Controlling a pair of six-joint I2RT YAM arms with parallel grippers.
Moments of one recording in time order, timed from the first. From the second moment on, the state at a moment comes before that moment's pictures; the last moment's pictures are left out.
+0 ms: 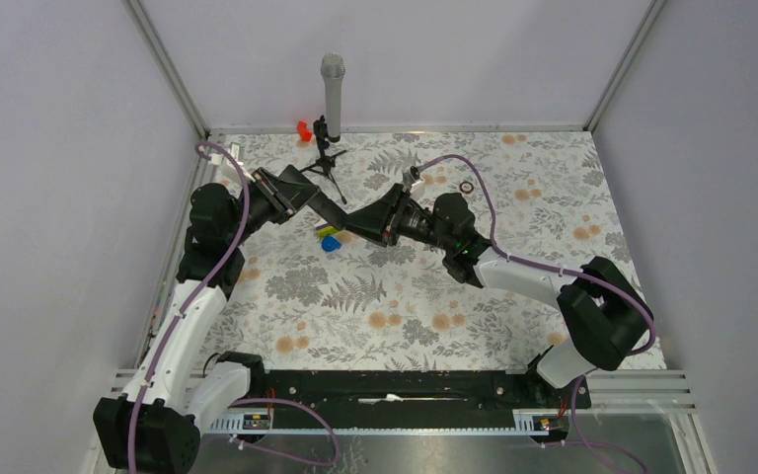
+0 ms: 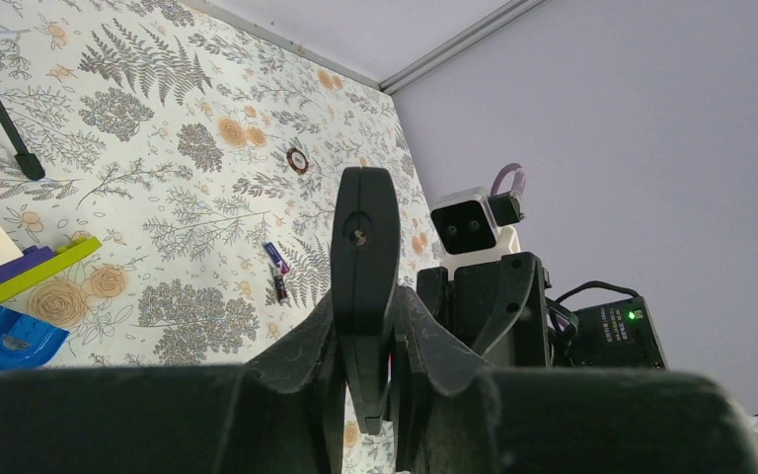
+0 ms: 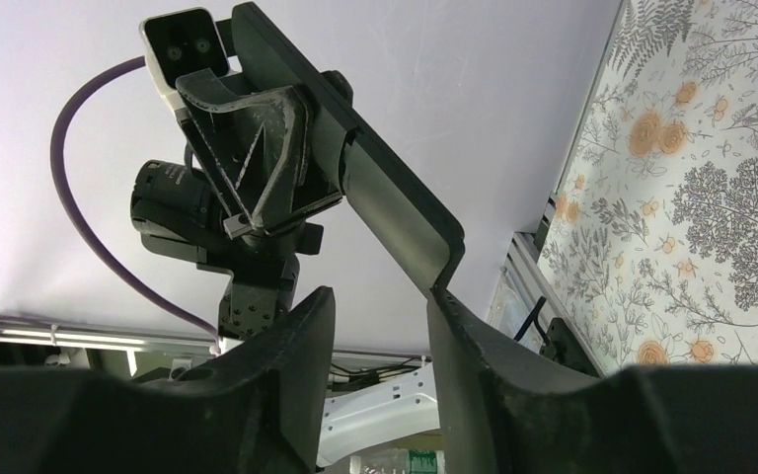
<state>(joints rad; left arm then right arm) -0.13 0.94 0.82 0.04 0.50 -0.88 0.75 1.55 0.87 0.72 -0.43 1.45</state>
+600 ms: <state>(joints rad) -0.13 0.92 0.82 0.04 0.51 -0.89 0.75 1.56 0.87 0.67 -0.44 1.40</state>
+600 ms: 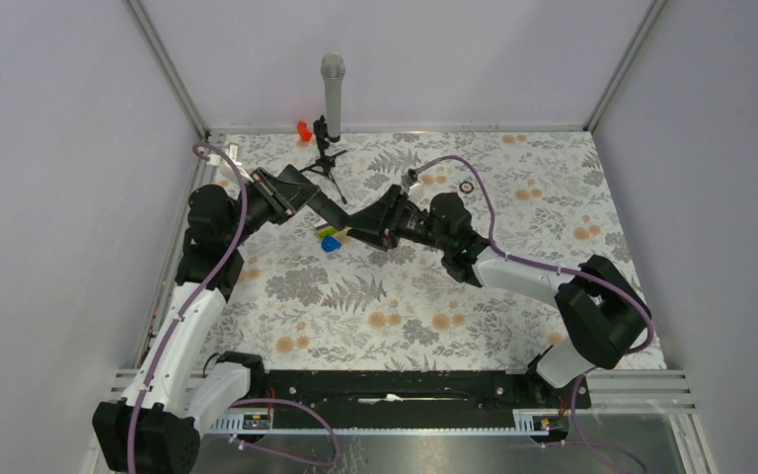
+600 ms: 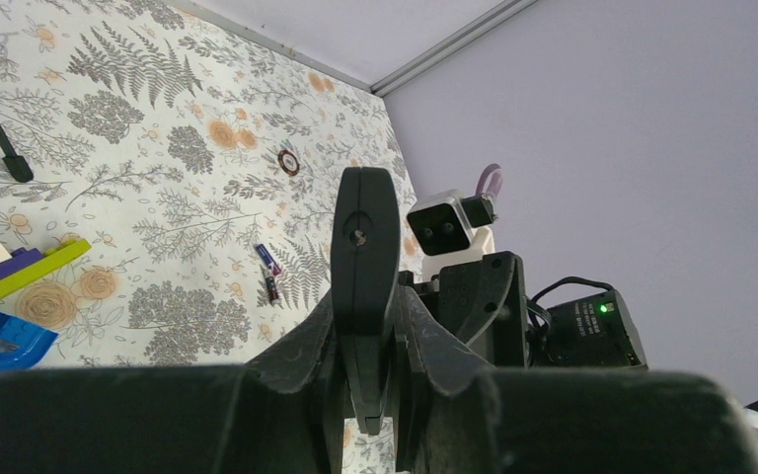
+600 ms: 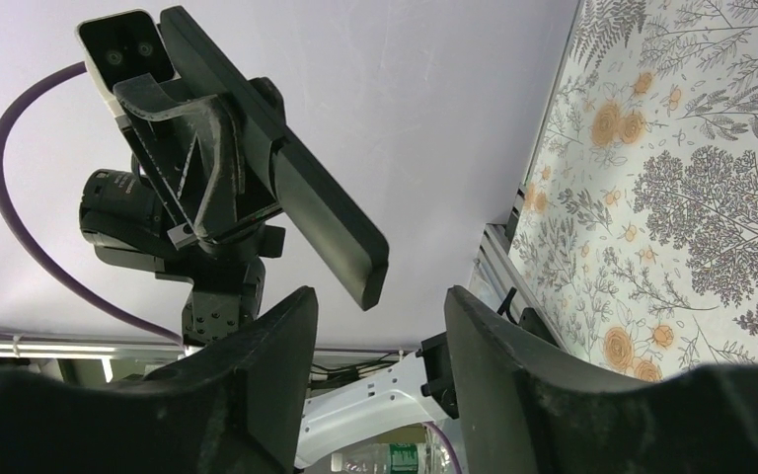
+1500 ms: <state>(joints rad) -0.13 0.90 0.81 0.05 0.54 -0.94 0.76 1.55 0.88 0.69 -0.43 1.39</state>
